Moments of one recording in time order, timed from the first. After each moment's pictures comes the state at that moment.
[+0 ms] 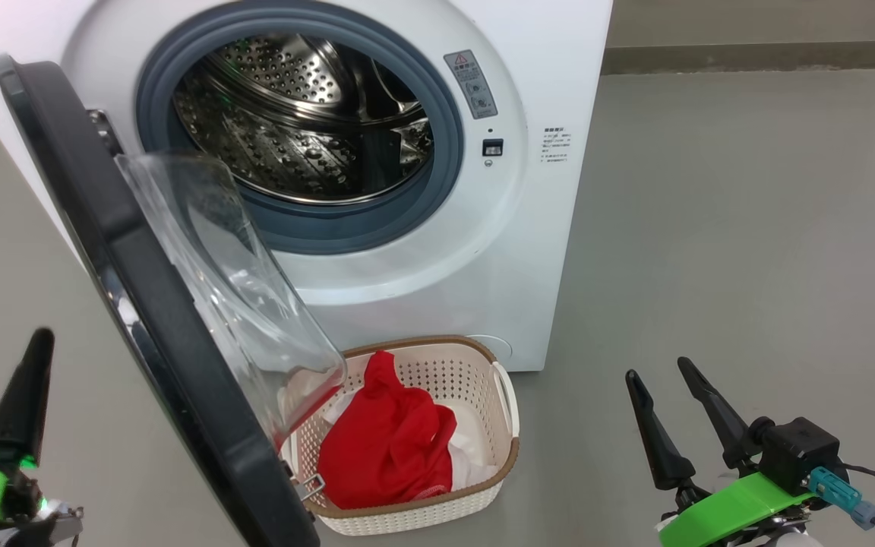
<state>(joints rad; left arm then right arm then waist) -0.13 0.03 0.39 -0.09 -1.29 0.11 0.34 -0.05 -0.08 0.15 0.24 0.37 0.12 -0.26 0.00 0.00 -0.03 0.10</state>
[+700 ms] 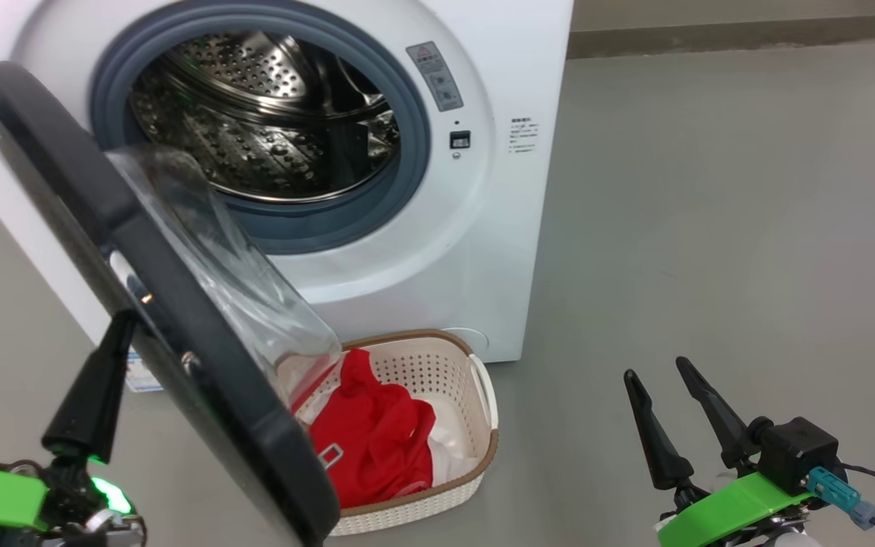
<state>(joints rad) -0.08 0.04 0.24 -0.32 -1.54 0.25 0.37 -0.05 -0.08 0.15 0.23 0.37 0.12 -0.26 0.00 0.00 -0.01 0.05</state>
